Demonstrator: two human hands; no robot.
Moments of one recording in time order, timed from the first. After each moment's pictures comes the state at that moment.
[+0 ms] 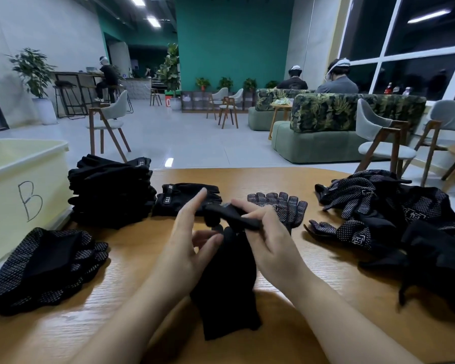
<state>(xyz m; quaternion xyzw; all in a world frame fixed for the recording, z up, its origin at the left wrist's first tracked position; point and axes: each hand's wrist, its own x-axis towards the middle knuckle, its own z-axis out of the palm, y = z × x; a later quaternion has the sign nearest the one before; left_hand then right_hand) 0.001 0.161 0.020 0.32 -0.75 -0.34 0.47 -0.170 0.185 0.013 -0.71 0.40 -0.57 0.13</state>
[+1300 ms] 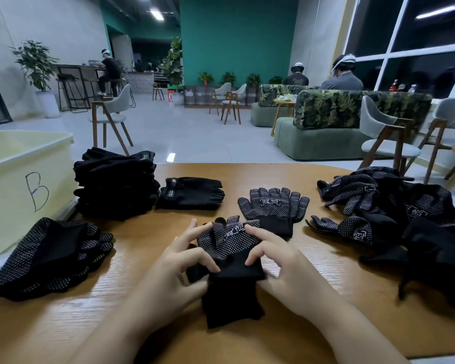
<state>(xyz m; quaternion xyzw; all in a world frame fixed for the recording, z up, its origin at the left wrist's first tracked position) 0.036 0.174 -0.008 0.30 -0.84 -0.25 0.37 -0.190 0.221 -0.005 -0.76 0.49 -0.39 0.14</state>
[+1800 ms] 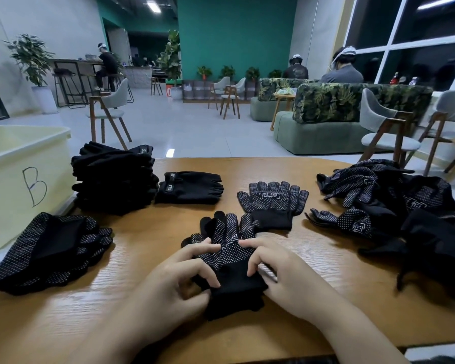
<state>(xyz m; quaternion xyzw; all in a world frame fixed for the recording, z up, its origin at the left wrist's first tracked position) 0.043 0.196 -0.007 0.28 -0.84 -0.31 0.34 -0.187 0.233 -0.009 -0.76 0.52 -0.34 0.19</state>
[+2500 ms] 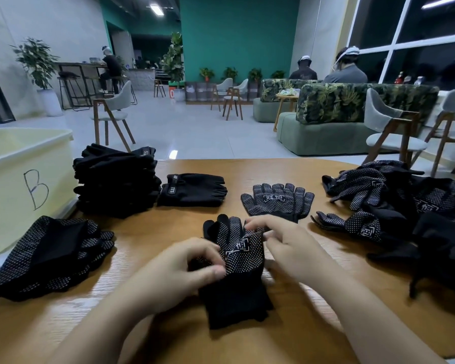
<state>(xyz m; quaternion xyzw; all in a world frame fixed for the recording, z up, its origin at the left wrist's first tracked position) 0.036 0.170 0.018 0.36 -0.83 -0.35 0.23 -0.187 0.202 0.021 -0.68 0.58 -0.39 0.23</state>
